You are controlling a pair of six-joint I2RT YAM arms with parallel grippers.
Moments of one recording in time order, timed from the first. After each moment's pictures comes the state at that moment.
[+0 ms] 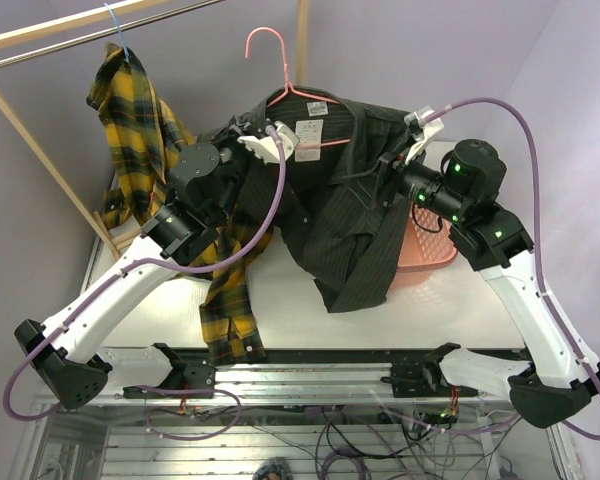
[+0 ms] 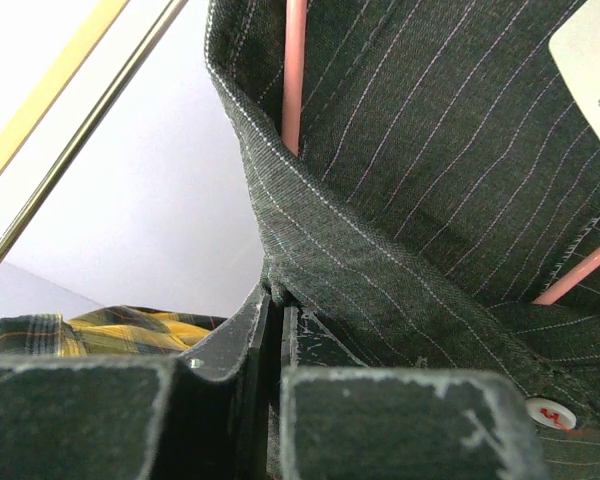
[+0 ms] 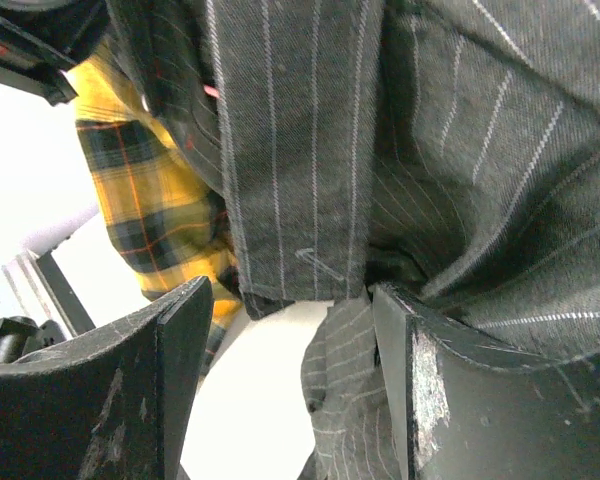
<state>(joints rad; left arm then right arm) -0.74 1.22 1.37 0.02 -0.47 0.89 0.50 1.12 1.46 -0.45 -0.32 0.13</state>
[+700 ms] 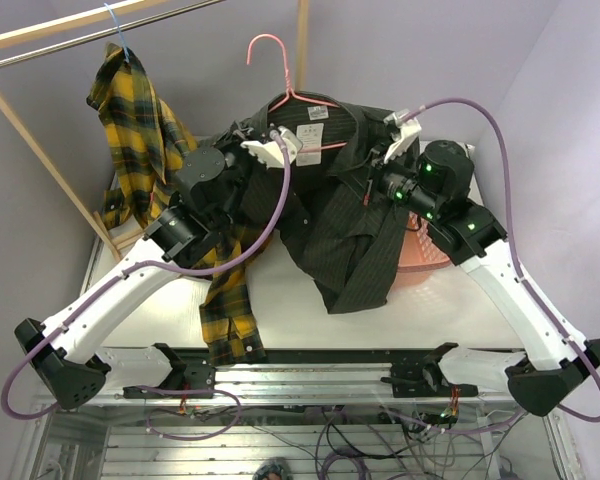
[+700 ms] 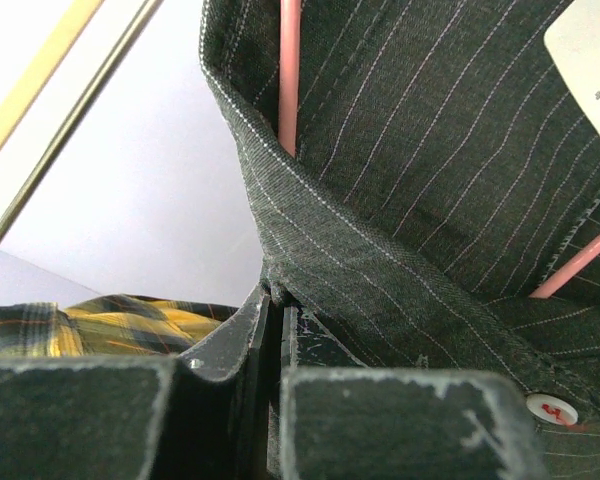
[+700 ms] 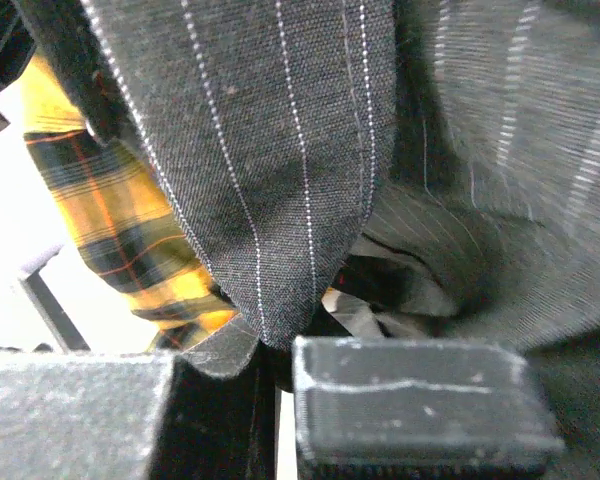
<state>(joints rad) -0.77 1.22 1.37 0.00 -0.52 0.90 0.56 1.19 1.39 -0.33 -0.24 0.19</state>
